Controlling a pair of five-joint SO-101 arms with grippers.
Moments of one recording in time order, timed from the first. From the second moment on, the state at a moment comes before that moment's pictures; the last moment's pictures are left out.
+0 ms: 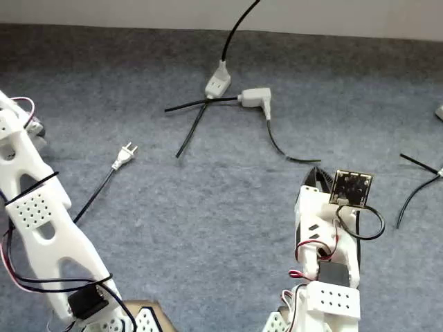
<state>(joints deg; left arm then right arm) -39.5 71.2 -91.6 101.0 18.8 7.7 -77.5 96.0 11.0 2.6</state>
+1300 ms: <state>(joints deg) 26.5 0.8 21.7 81.9 7.9 7.7 -77.5 96.0 11.0 2.6</state>
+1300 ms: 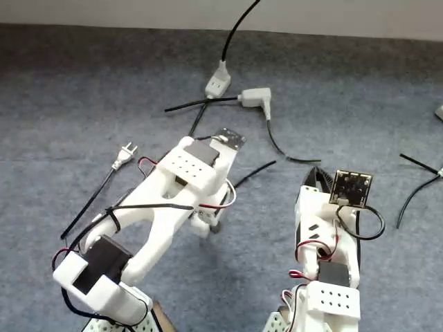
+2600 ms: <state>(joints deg) -21.0 3.5 19.0 74.0 20.7 -44.8 -77.5 96.0 26.7 16.3</state>
